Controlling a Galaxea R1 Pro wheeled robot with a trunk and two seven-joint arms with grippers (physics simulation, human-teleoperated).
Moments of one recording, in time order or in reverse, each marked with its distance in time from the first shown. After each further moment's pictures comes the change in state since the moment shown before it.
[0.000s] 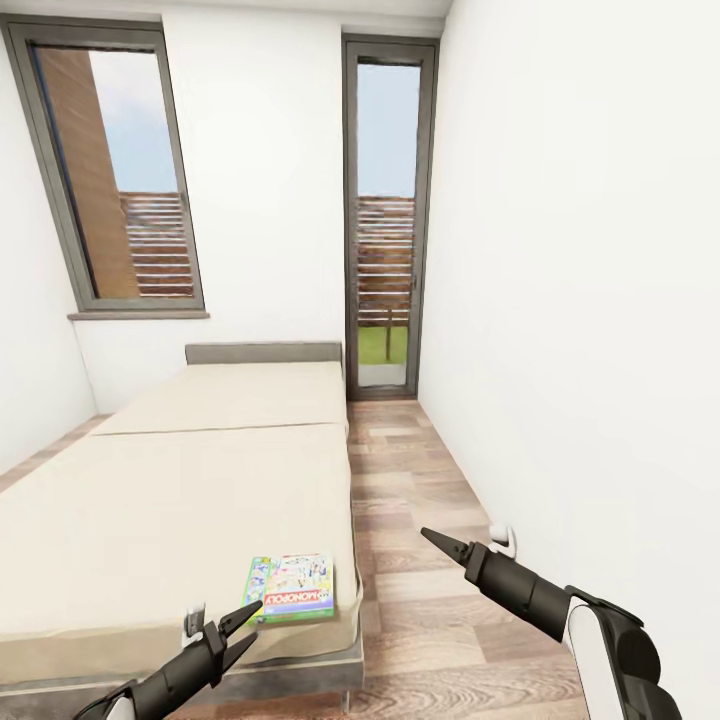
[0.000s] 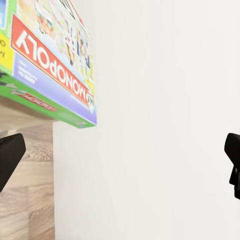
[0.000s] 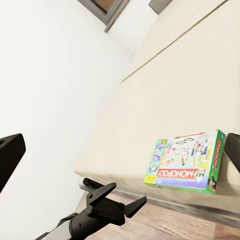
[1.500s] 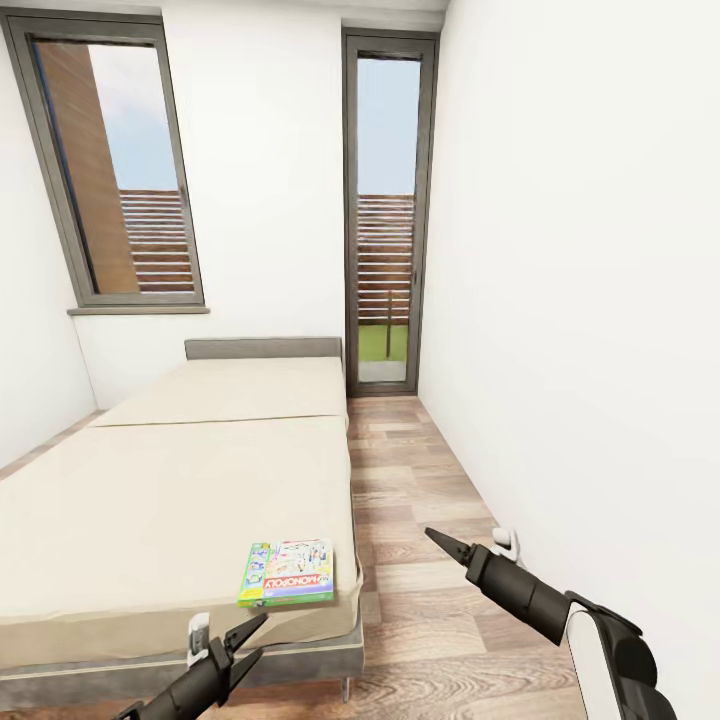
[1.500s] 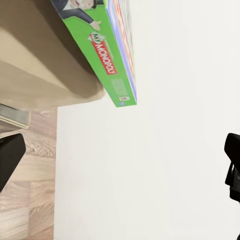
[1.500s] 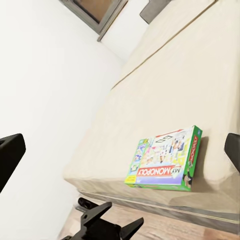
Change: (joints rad) left arm 0.012 -0.028 0.029 0.065 0.007 -0.043 0.005; right arm -0.001 -0.003 -0.014 0.057 -0.014 -0.083 -0.013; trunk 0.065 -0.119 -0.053
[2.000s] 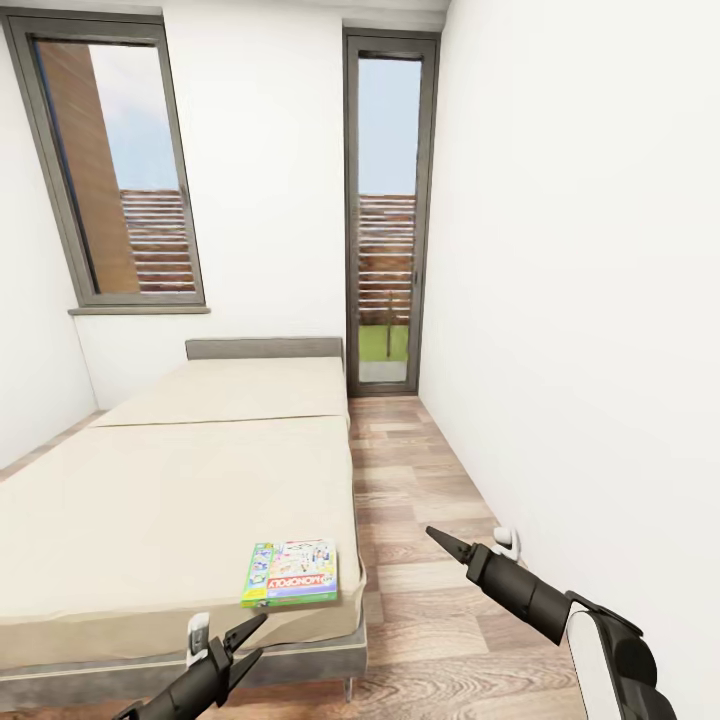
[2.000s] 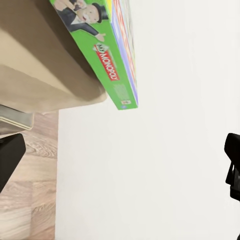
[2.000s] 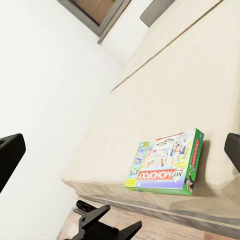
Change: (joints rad) left arm 0.000 0.002 0.000 0.000 -0.001 0.000 0.000; right arm 0.000 -0.001 0.000 0.003 -0.003 -0.018 -0.001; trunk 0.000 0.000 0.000
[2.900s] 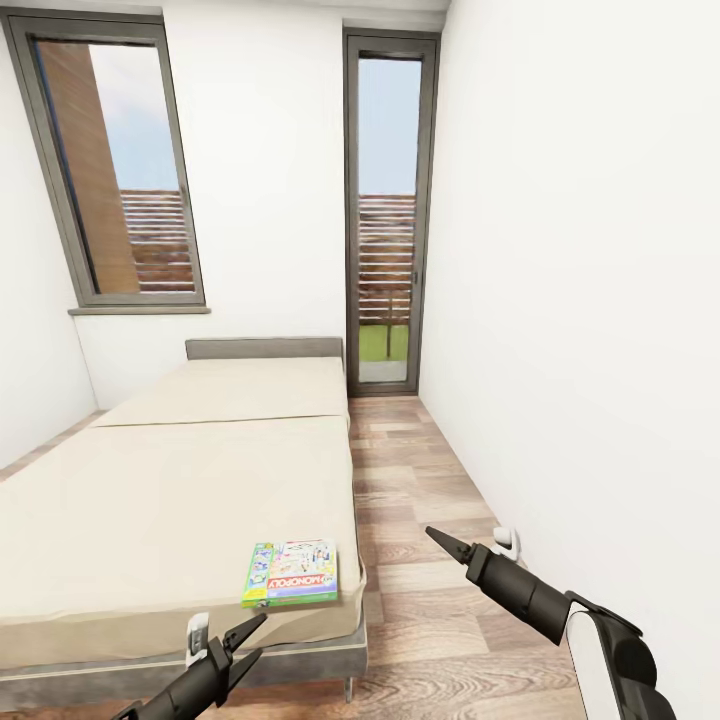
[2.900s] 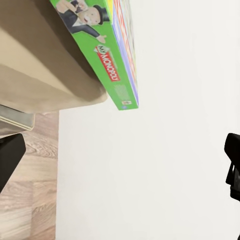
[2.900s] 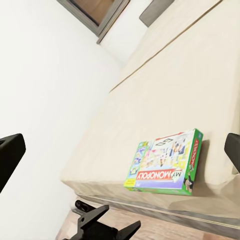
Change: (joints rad) left arm 0.000 0.002 0.000 0.000 0.000 0.000 0.000; right arm 0.000 0.002 0.000 -0.001 0.005 -0.002 -0.001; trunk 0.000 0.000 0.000
